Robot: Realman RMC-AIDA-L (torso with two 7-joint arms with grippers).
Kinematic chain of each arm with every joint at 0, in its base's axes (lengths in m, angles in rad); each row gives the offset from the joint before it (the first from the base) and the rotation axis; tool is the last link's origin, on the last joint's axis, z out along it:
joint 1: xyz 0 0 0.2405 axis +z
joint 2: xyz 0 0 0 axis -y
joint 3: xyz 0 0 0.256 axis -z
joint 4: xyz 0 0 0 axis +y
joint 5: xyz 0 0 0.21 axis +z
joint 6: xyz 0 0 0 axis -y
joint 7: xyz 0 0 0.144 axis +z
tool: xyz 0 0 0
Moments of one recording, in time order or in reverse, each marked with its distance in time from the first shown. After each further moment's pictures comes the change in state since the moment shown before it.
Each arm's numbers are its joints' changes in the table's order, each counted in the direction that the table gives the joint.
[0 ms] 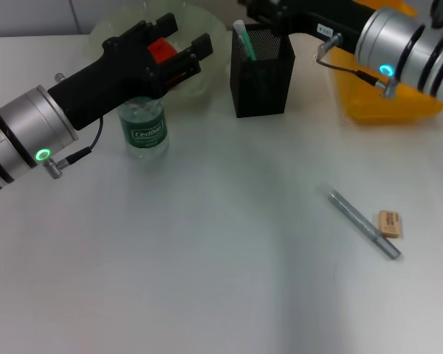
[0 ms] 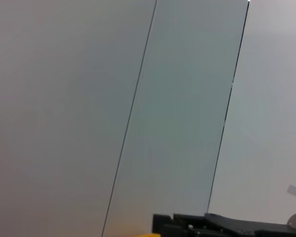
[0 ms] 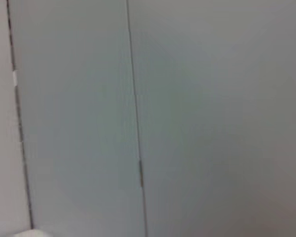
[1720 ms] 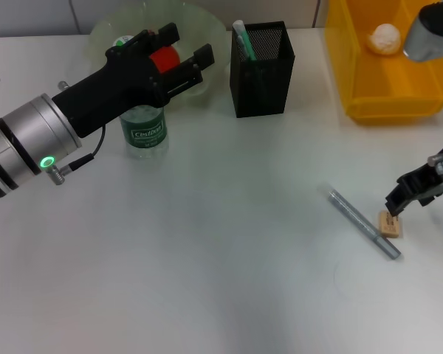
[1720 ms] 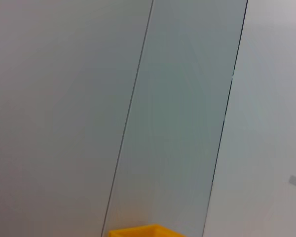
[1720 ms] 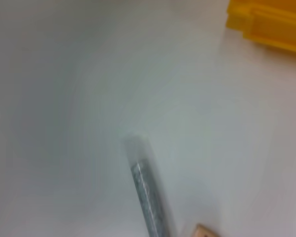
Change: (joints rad) left arm -0.008 0.004 -0.004 -0.039 -0.005 -0.001 0.039; right arm 0.041 -0.011 -0.172 -0.623 -1.834 1.002 1.796
